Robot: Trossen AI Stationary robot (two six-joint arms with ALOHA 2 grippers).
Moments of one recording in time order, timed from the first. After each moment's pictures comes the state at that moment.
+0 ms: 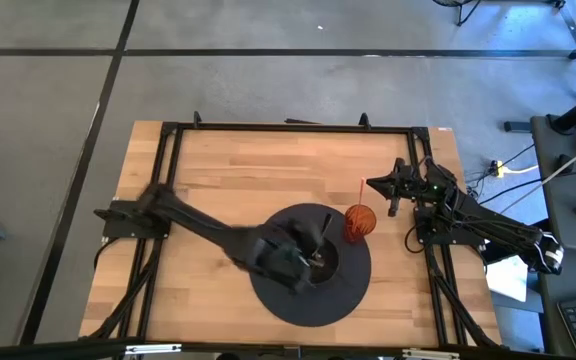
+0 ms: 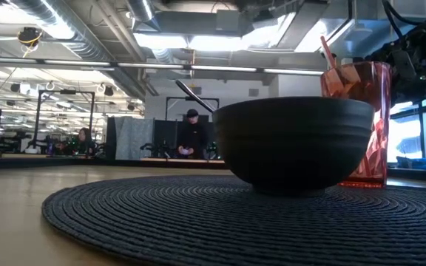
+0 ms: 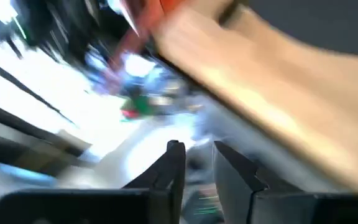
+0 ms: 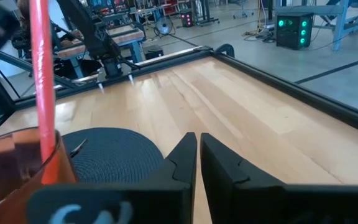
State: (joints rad) left arm -0.42 2.04 1.97 -1.04 -1.07 1.17; right arm -0.57 0.25 0.01 0.10 -0.32 0.14
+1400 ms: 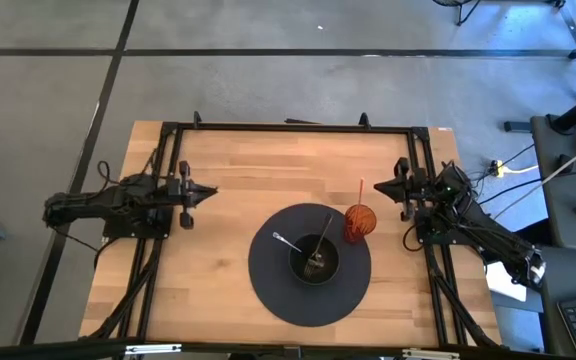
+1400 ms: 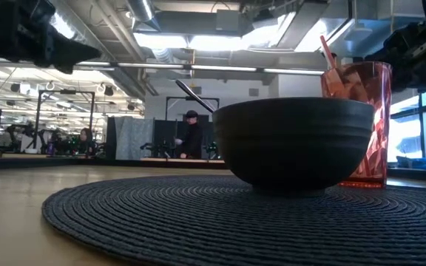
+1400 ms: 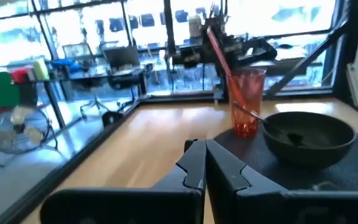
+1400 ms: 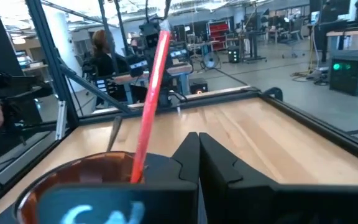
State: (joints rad) left arm 0.06 0.00 0.12 -0.13 -0.13 0.08; right arm -0.69 0.00 0.01 0.08 -0.63 0.18
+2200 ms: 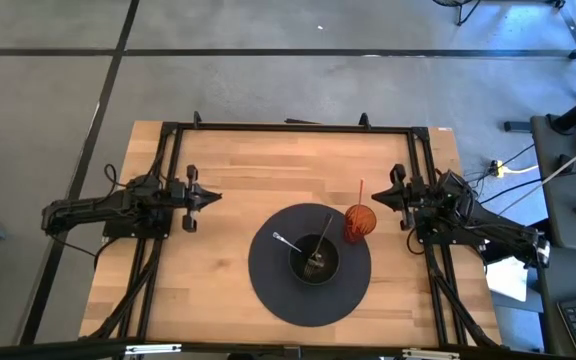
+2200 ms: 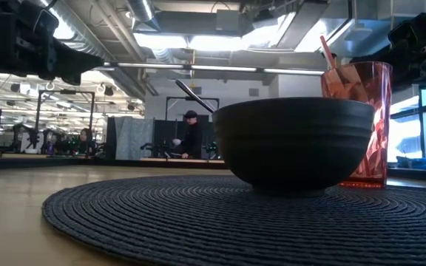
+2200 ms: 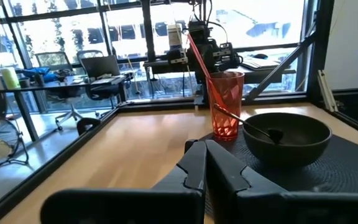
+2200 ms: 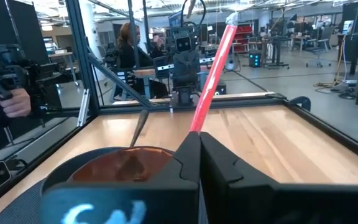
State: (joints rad) left arm 0.17 0.00 0.01 0.03 0.08 0.07; right arm -0.43 0.00 0.01 0.07 -0.46 0.09
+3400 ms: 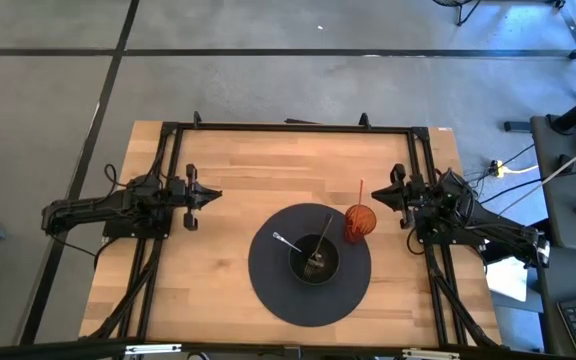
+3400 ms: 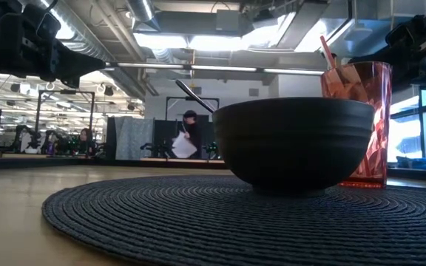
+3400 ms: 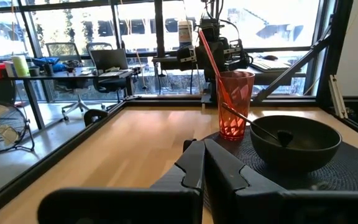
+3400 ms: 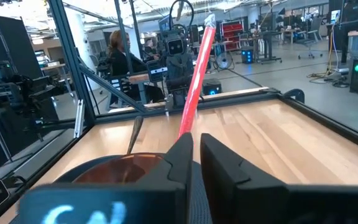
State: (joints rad) left arm 0.17 0.00 0.01 0.03 0.03 0.02; right arm -0.43 0.00 0.01 0.08 -0.43 0.18
